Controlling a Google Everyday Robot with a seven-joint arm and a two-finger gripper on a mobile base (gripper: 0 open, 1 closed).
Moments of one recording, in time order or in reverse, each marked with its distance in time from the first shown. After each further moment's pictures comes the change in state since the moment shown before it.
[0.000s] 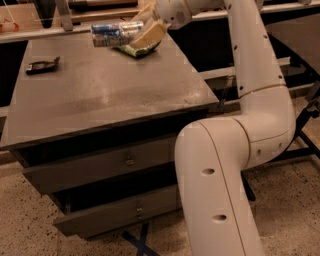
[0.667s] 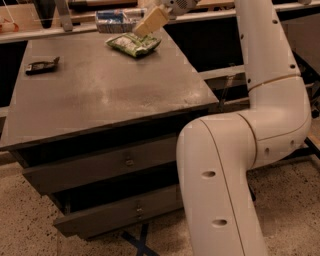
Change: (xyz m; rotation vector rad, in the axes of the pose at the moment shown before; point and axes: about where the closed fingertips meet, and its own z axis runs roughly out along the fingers) arm -0.004 -0.025 -0.024 0.147 0.118 0.159
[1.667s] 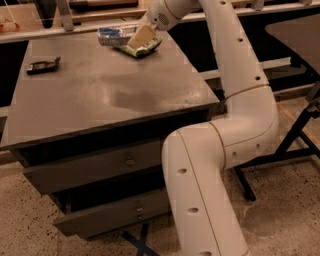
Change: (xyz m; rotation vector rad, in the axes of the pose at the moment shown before) arm 0.048 -0.039 0.056 0.116 0.127 0.129
